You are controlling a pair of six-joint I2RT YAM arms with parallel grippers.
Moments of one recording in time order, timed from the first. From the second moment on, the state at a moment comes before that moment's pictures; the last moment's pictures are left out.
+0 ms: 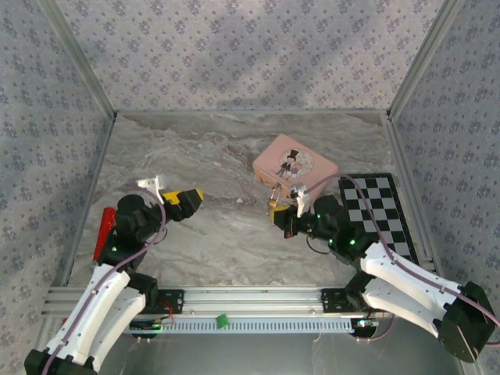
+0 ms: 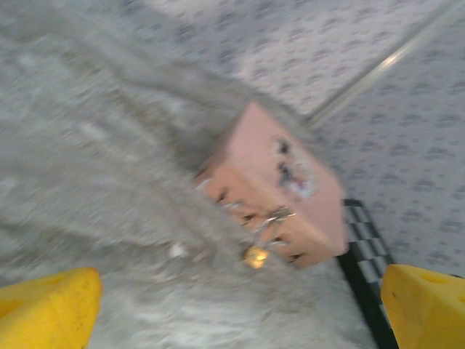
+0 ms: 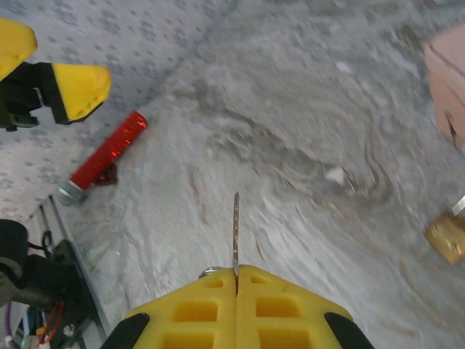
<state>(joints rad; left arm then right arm) -0.32 0.59 0.48 -0.12 0.35 -0.66 0.74 0.85 0.46 0.07 -0.27 0.43</state>
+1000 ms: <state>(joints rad) -0.65 1.27 1.01 -0.45 0.23 -0.92 0.99 1.24 0.59 0.29 0.41 0.01</state>
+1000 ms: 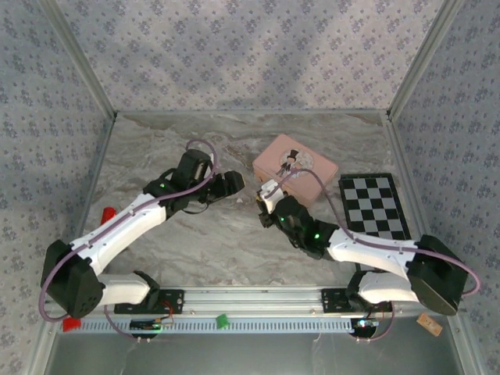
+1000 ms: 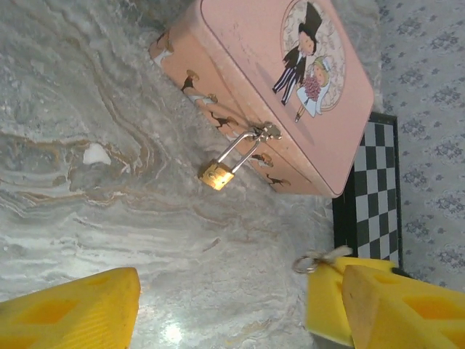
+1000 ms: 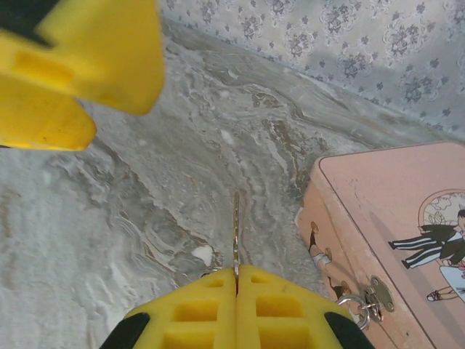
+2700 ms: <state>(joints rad) -0.66 1.35 1.02 -0.45 0.20 -1.10 1.11 1.51 0.66 0.57 0.56 -0.18</state>
